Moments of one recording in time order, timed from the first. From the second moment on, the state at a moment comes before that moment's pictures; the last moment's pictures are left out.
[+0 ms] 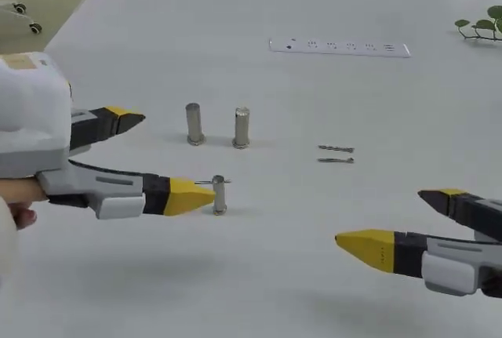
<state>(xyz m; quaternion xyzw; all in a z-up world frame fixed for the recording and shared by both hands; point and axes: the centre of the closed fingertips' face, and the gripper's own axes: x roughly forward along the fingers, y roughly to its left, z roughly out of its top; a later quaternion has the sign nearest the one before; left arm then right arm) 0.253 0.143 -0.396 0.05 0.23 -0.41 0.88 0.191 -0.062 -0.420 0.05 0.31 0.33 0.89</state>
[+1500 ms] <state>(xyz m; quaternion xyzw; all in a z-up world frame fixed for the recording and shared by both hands) 0.349 0.149 -0.458 0.07 0.27 -0.36 0.89 0.182 -0.081 -0.435 0.03 0.34 0.30 0.89</state>
